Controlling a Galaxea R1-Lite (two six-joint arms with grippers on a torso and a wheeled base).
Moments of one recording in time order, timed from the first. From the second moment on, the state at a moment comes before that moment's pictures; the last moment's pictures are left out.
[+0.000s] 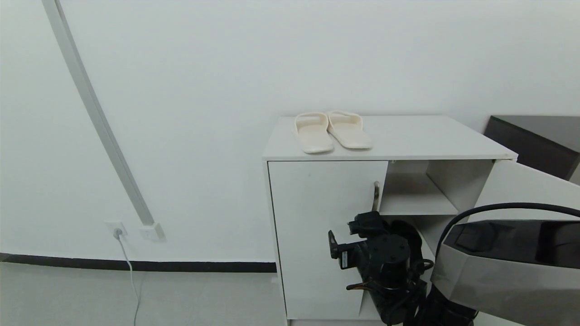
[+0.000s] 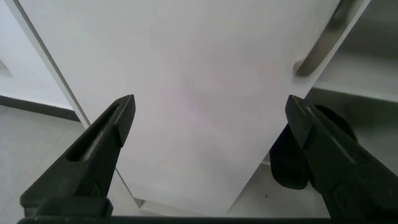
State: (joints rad) left arm 0.00 0.00 0.00 0.00 -0.02 -0.01; right arm 0.79 2.30 -0.71 -1.47 -0.60 0.06
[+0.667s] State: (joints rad) left arm 0.00 0.00 0.00 0.00 -0.02 -0.01; right arm 0.79 2.30 -0.71 -1.47 -0.60 0.06
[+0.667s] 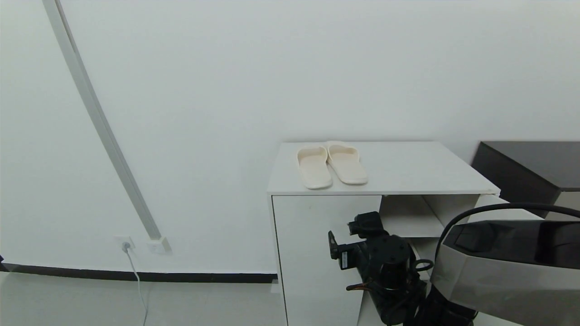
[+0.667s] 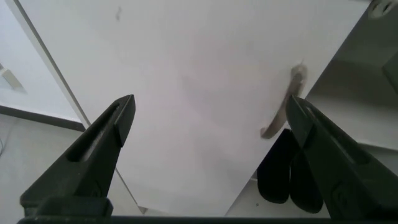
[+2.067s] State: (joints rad) left arm 0.00 0.00 0.00 0.00 -0.02 0.00; right arm 0.75 2.31 -0.77 -1.47 -0.51 -0.02
